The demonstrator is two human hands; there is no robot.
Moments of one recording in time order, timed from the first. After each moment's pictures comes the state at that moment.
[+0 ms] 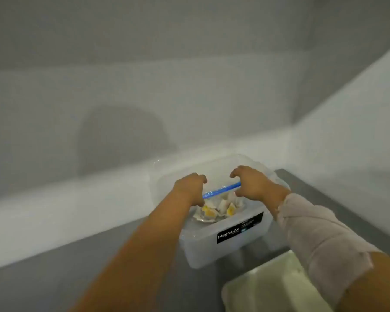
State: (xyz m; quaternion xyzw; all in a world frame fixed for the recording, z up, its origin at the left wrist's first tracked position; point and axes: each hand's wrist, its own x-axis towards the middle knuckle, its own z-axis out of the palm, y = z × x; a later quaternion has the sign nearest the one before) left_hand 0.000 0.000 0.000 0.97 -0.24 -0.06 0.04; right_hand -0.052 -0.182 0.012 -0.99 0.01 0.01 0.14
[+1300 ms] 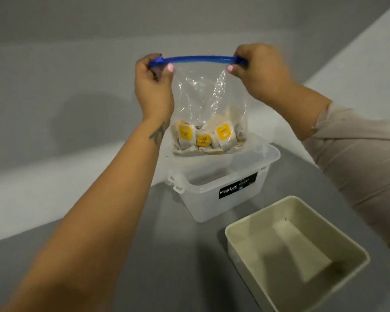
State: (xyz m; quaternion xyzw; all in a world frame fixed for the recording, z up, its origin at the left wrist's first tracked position) left_hand -0.067 0.062 0.148 0.59 -0.17 0.31 0.73; right_hand -0.130 -0.123 0.193 -0.91 -0.03 -0.38 0.13
